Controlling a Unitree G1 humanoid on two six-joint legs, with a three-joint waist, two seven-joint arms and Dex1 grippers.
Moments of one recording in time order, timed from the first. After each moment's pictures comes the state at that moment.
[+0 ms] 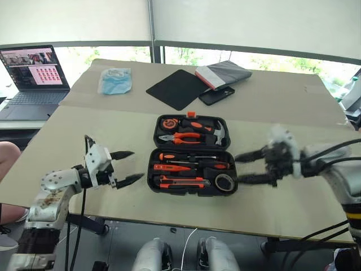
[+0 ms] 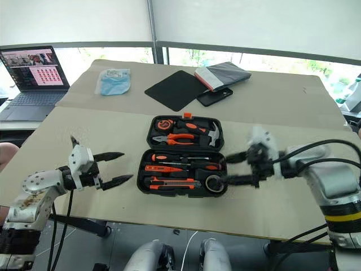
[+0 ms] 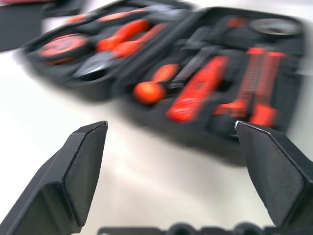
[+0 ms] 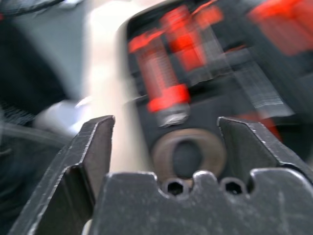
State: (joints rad) left arm -0.23 0.66 0.14 0.07 -0.37 0.16 -0.99; right arm -0.46 -0.88 -0.03 0.01 0.51 0.56 1.24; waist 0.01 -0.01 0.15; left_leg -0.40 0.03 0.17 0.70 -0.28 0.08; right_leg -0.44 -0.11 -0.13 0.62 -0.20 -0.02
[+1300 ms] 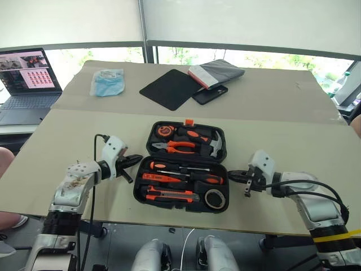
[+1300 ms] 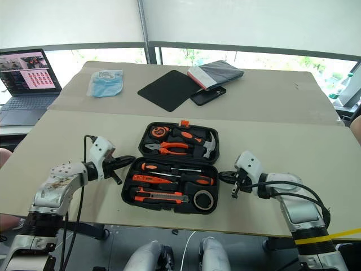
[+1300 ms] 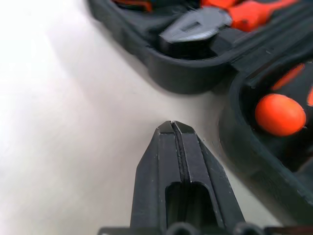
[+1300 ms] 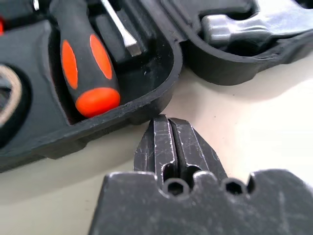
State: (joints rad) left arm -0.35 0.61 0.06 0.11 -0.26 0.50 -0.83; right arm -0.22 -0.67 0.00 -0.07 0.26 0.40 0.99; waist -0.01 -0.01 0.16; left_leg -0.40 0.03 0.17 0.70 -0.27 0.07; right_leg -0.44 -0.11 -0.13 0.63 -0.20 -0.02
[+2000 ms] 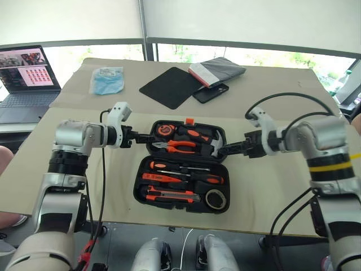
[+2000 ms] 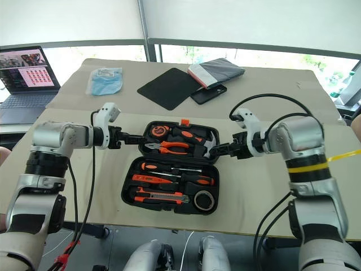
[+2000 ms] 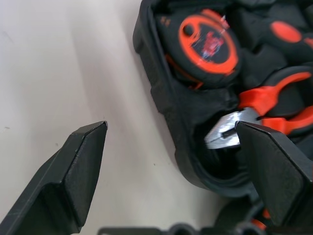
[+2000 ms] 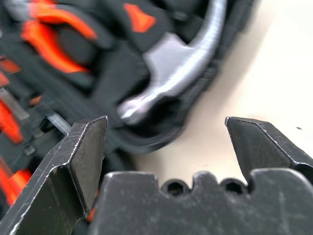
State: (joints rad) left arm -0.91 0.58 -0.06 0.48 -0.34 1.11 -0.79; right arm -0.91 -0.67 0.13 0.29 0.43 1.42 0.76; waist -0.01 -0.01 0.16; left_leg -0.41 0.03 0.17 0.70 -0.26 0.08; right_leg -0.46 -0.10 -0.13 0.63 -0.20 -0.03
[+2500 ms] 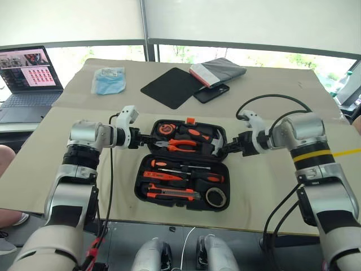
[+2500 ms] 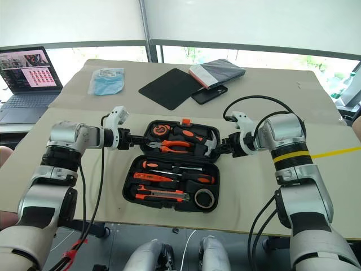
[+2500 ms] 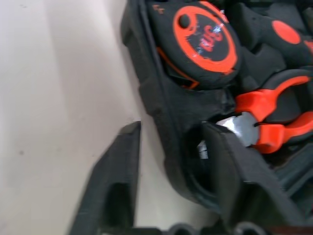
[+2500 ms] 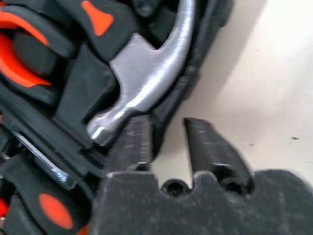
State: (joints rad) left arm -1.00 0.50 -0.04 0.67 -0.32 1.05 -0.80; right arm -1.02 -0.59 0.18 0.52 0.37 1.34 0.76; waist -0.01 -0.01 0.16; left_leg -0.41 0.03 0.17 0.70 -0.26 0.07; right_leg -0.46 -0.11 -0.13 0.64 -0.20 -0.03
